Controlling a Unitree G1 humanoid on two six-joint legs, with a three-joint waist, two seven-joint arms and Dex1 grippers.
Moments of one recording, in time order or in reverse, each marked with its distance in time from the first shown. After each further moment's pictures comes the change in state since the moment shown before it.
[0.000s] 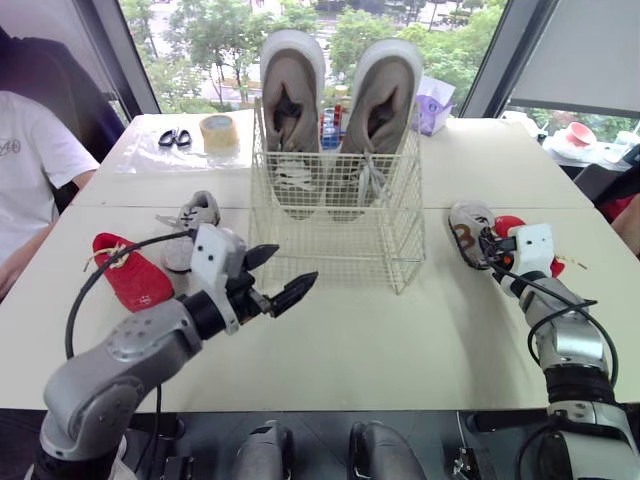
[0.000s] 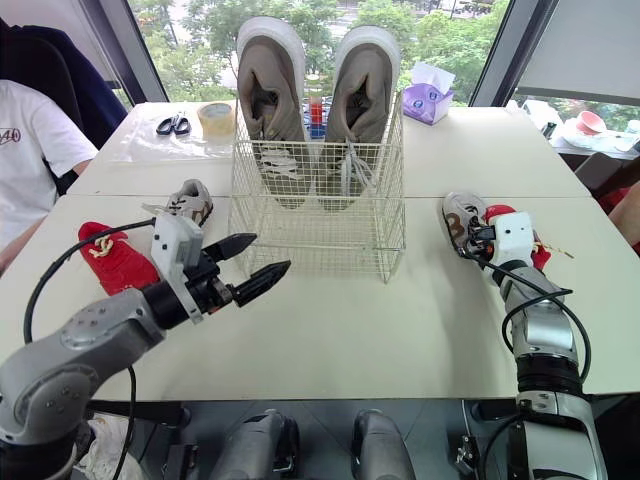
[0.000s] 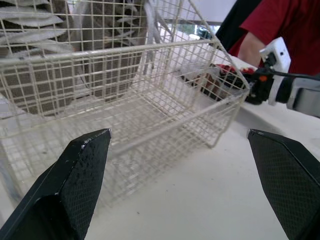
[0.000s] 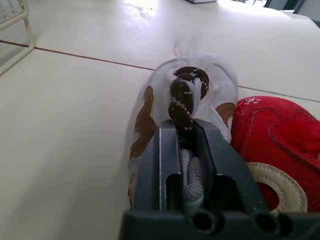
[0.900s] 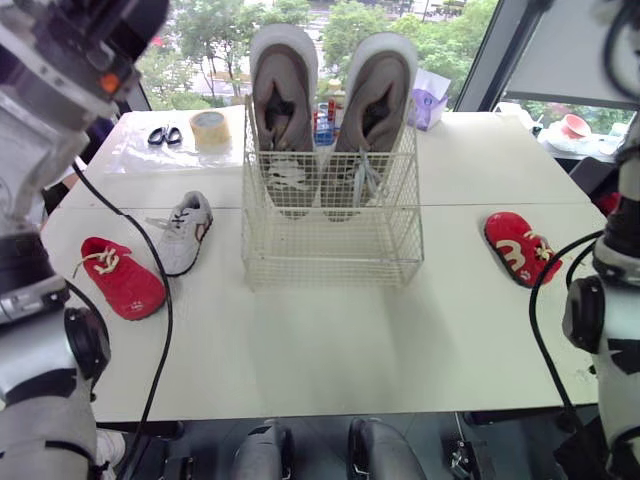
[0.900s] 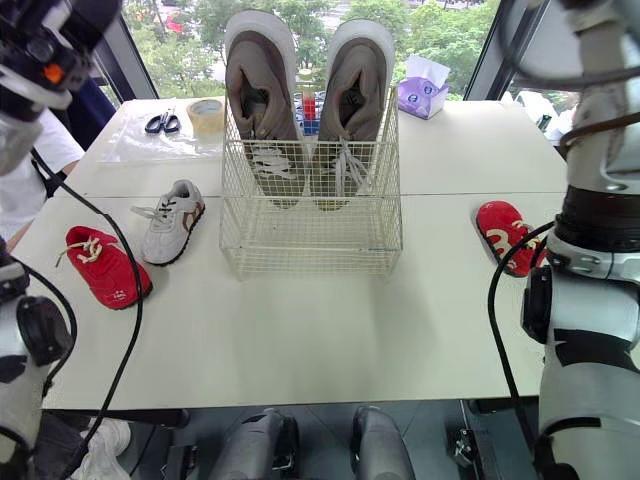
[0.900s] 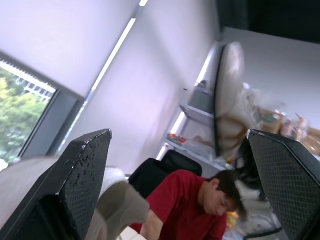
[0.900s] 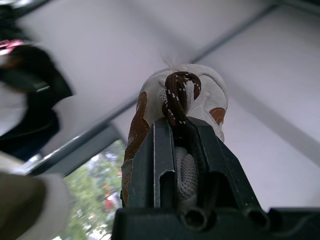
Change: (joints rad) left arm -0.887 0.179 0.210 0.977 -0.517 0.032 -0.232; right arm -0.822 -0.195 0.210 -0.345 0.100 -0.222 0.461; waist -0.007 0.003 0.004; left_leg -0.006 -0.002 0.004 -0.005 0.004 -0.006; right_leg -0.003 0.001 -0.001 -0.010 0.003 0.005
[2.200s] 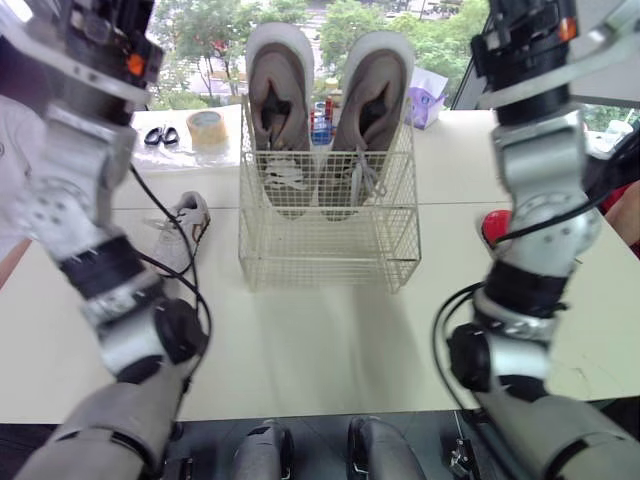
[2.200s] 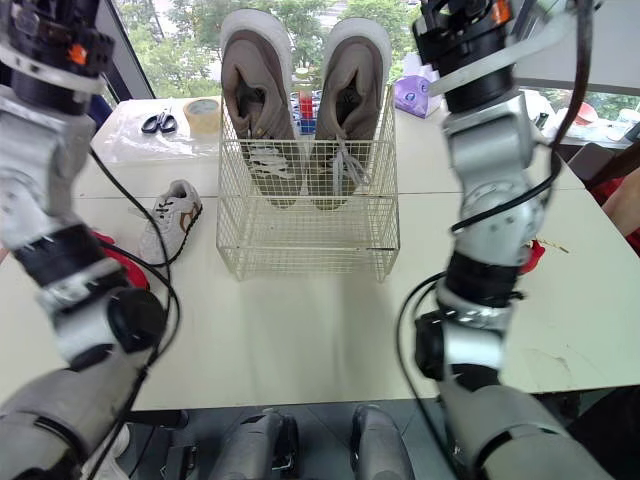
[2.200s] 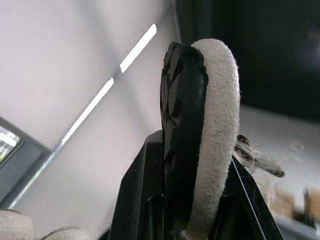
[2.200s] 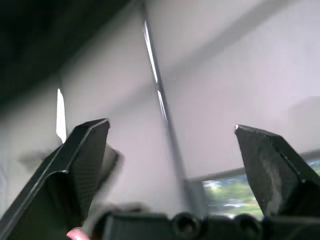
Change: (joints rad) left arm 0.038 -0.573 0.320 -0.263 0.119 -0.109 0.211; right arm 0.247 0.660 -0.292 -0.267 0.828 0.493 -0.626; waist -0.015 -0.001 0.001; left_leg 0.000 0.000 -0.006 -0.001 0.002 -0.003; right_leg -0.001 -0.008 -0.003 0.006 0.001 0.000
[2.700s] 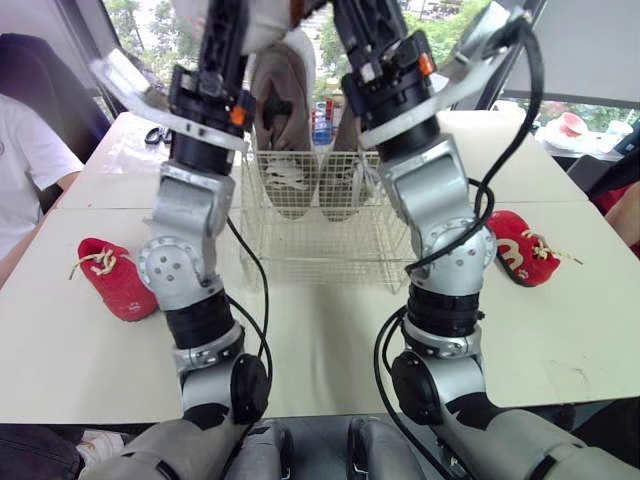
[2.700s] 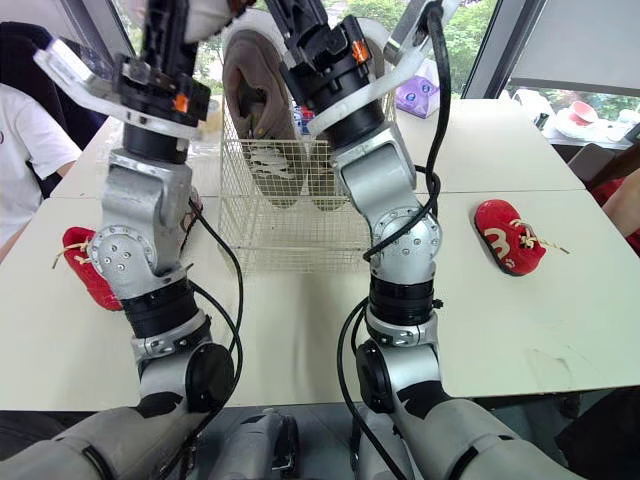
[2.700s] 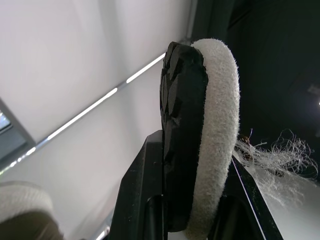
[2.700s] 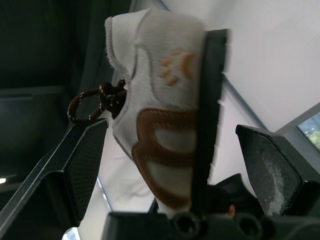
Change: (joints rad) left arm 0.197 -0.261 -0.255 -0.245 -0.020 -0.209 0.164; right arm 0.016 0.185 0.177 0.017 -0.029 -0.021 -0.059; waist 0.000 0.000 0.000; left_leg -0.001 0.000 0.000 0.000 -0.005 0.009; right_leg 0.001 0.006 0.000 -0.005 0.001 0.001
